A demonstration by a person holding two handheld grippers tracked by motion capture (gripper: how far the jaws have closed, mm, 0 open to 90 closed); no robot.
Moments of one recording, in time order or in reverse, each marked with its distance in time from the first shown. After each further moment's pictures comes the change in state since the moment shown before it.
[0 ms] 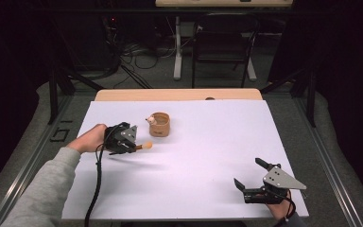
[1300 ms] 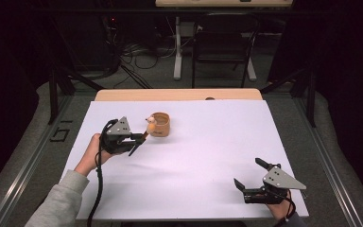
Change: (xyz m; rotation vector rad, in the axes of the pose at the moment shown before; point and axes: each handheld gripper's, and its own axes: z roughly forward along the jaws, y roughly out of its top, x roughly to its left) left arm -0.034 0.004 -0.020 -0.473 0.221 -0.370; right arm 0.000 0.001 -0.001 0.012 -0.001 -0.008
